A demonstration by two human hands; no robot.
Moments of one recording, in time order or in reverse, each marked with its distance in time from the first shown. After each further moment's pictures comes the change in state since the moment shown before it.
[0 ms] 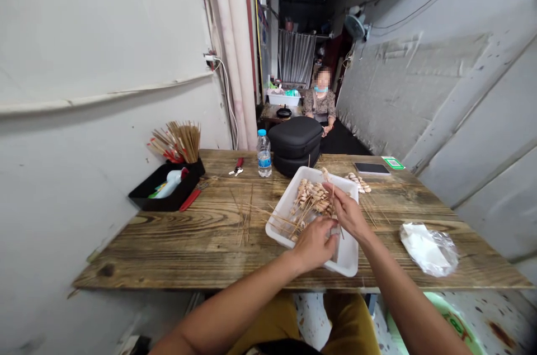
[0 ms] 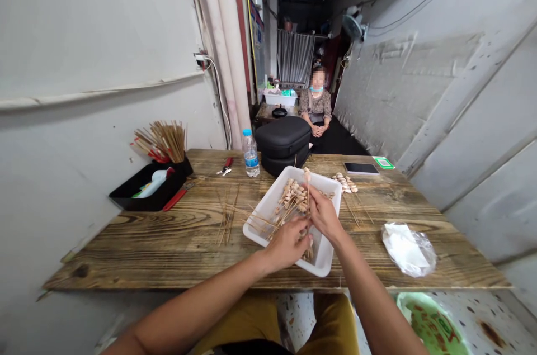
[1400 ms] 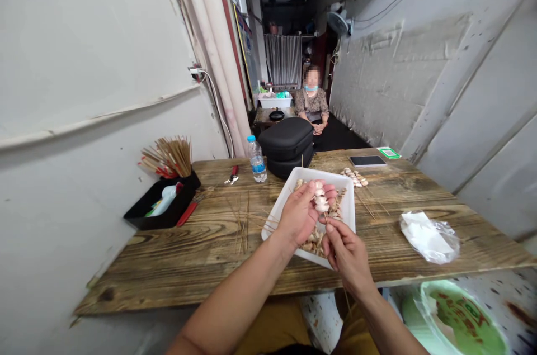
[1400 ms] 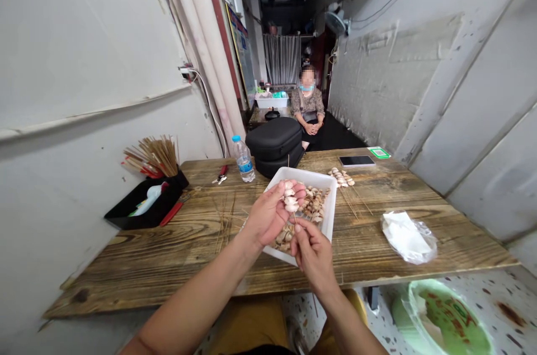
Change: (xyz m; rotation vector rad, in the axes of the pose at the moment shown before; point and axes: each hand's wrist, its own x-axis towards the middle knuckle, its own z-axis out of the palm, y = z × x) left_hand 0.040 0.050 -0.049 -1.448 0.288 -0.350; right_hand -0.082 -0.078 0.021 0.871 0.202 0.481
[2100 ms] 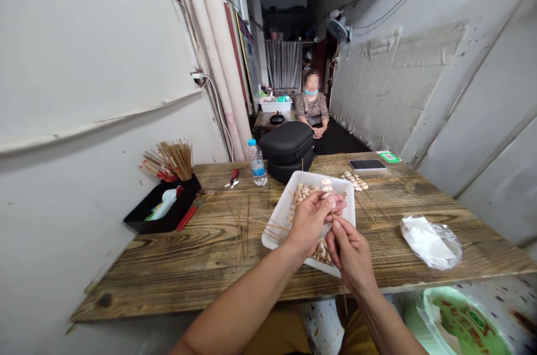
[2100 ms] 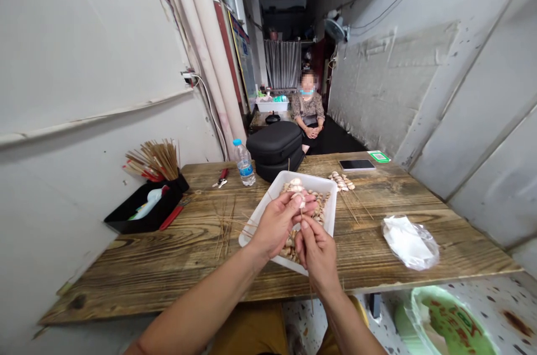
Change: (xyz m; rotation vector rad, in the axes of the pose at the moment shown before) left_hand -0.006 -0.014 0.010 0.205 -0.014 0.004; right_hand 0.011 -0.002 -0.001 0.100 0.064 -0.048
